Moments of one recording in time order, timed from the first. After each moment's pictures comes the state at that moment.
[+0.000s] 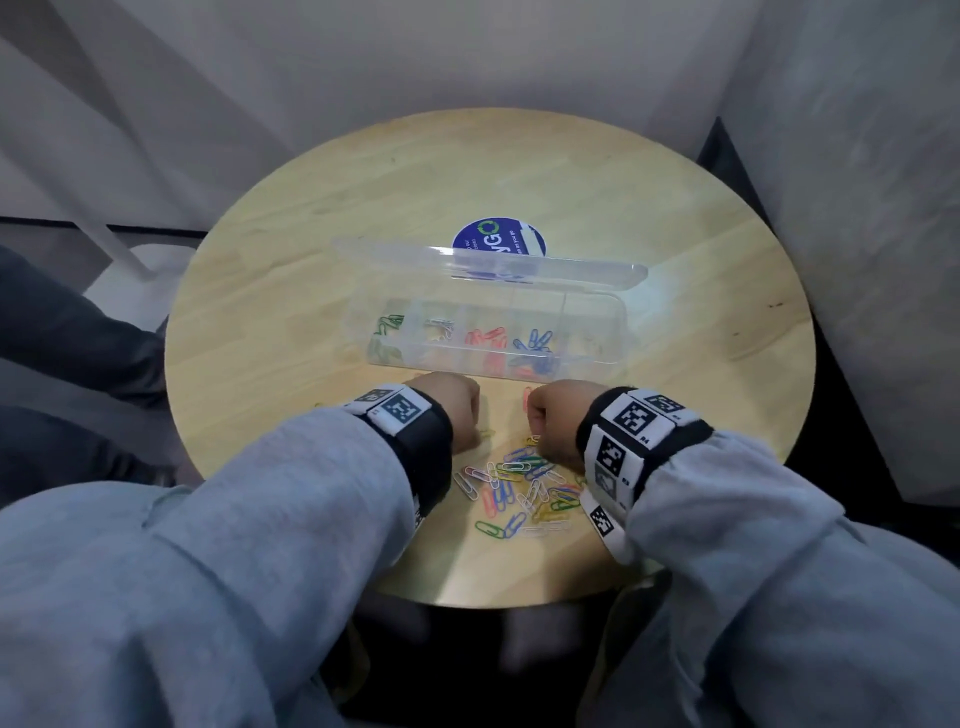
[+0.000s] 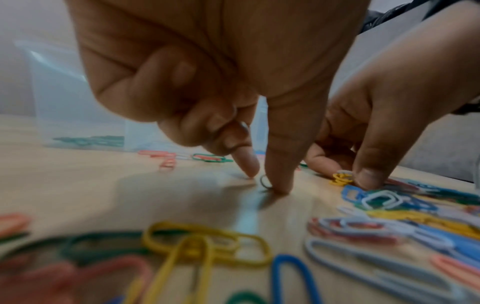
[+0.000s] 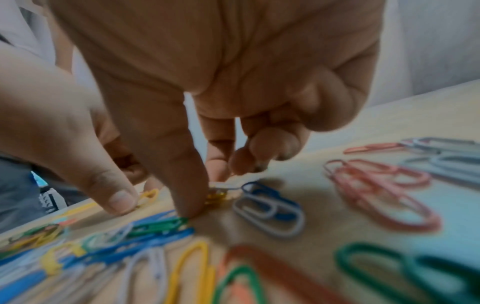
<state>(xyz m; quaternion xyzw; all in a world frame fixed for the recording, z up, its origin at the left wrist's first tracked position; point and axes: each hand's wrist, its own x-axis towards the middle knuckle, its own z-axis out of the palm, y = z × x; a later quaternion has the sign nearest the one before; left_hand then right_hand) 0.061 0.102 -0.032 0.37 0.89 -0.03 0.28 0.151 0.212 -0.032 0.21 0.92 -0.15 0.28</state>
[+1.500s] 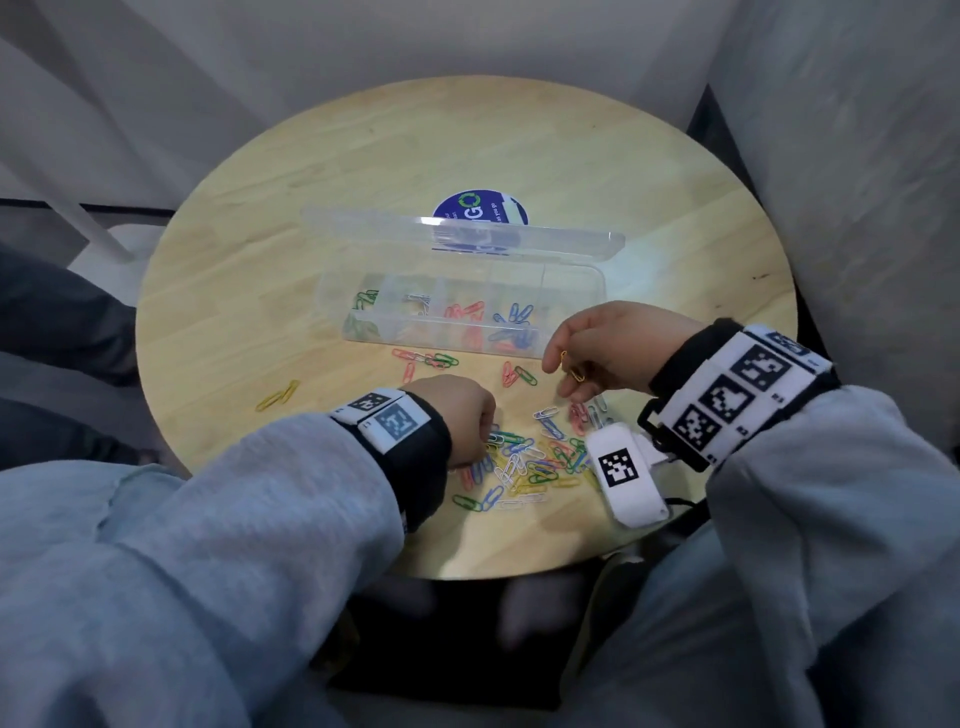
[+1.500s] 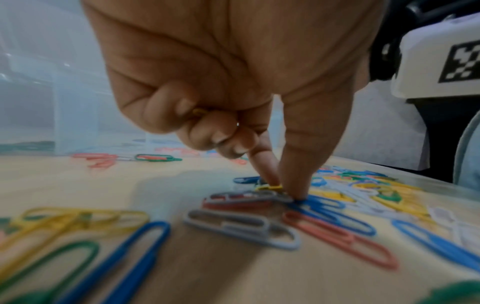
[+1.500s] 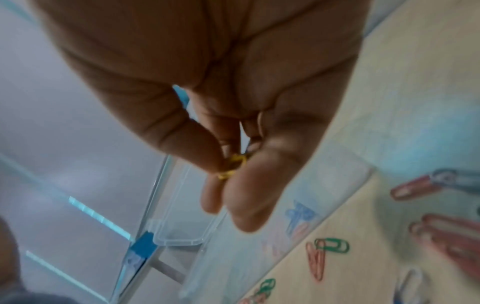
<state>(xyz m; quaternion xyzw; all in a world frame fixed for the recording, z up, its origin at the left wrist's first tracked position) 0.095 0.105 -0.032 0.45 0.85 -0.07 0.26 0.182 0.250 0.010 0.31 0.74 -0.58 0.15</state>
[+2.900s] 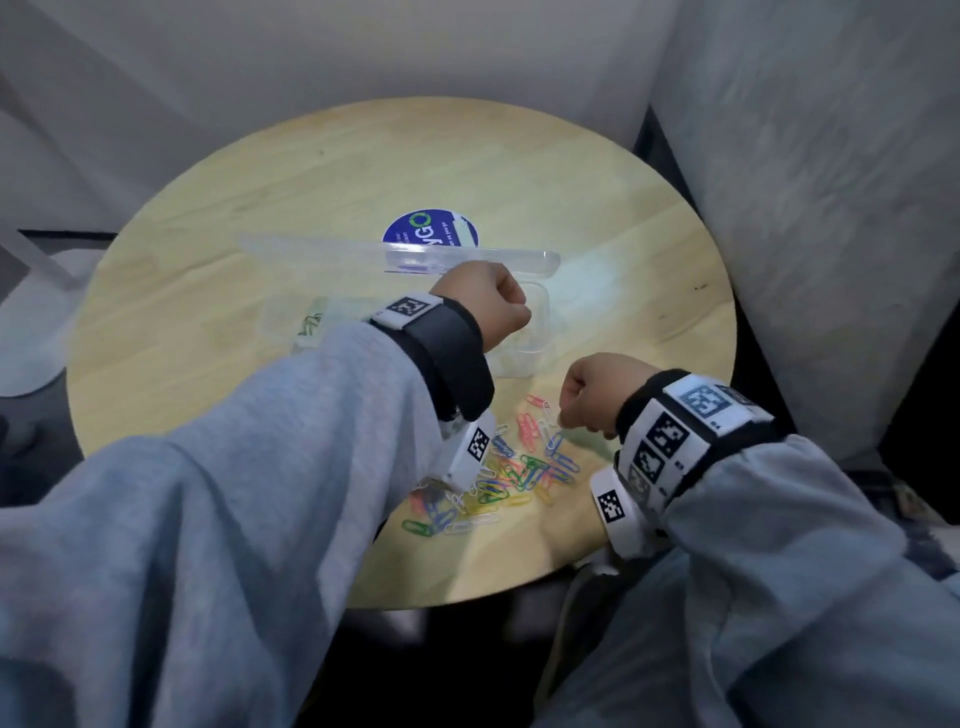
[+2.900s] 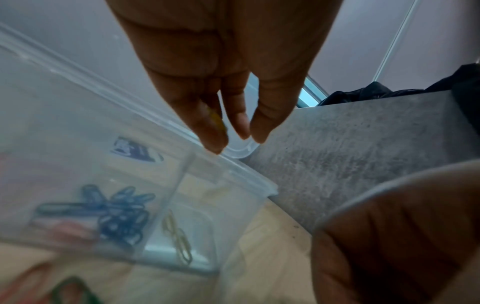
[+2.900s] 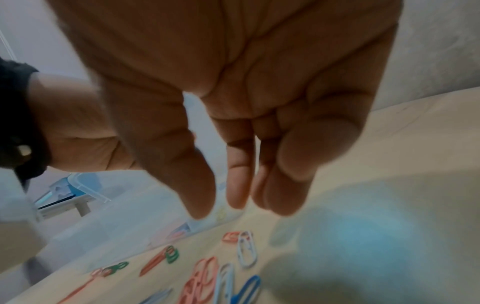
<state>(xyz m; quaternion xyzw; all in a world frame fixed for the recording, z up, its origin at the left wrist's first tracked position) 0.084 0.203 0.005 0.37 0.86 0.27 0.21 0.210 0.272 -0.009 0.38 0.86 -0.26 0.23</state>
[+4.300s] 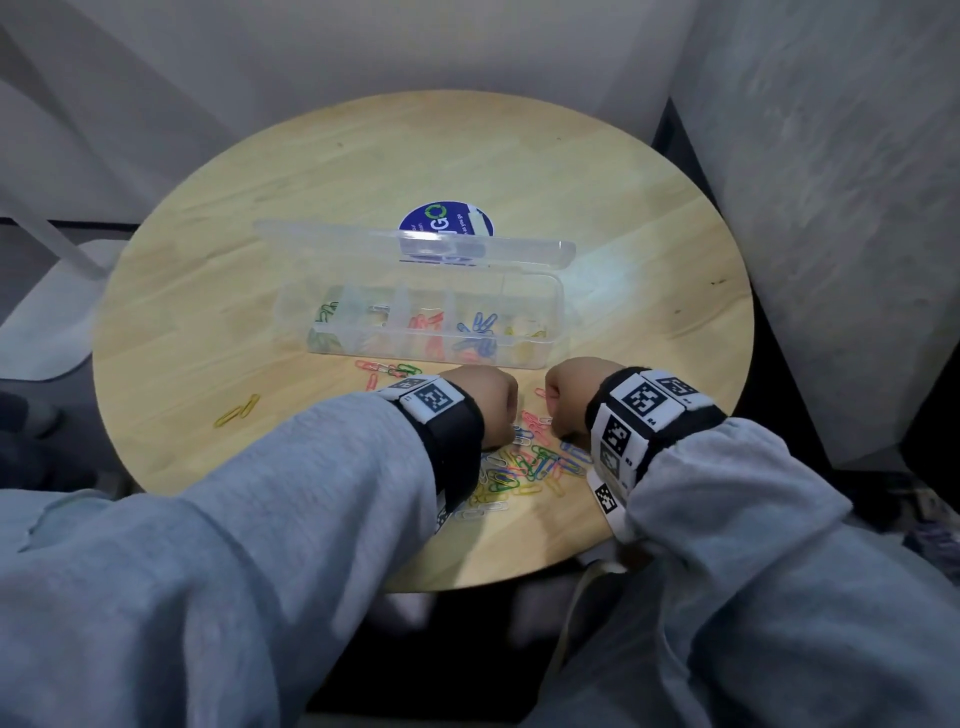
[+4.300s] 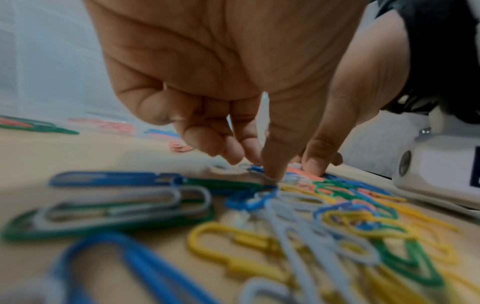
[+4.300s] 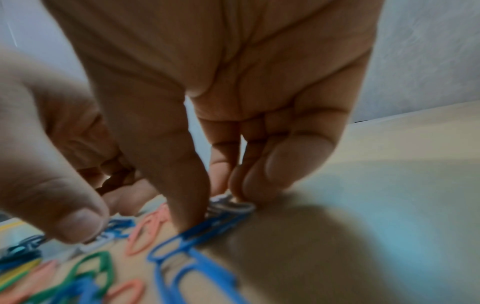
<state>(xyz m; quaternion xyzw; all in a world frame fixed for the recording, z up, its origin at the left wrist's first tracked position) 0.115 0.159 -0.038 0.46 0.85 -0.01 0.28 0.182 0.261 -0.040 0.27 0.90 -0.10 0.32</state>
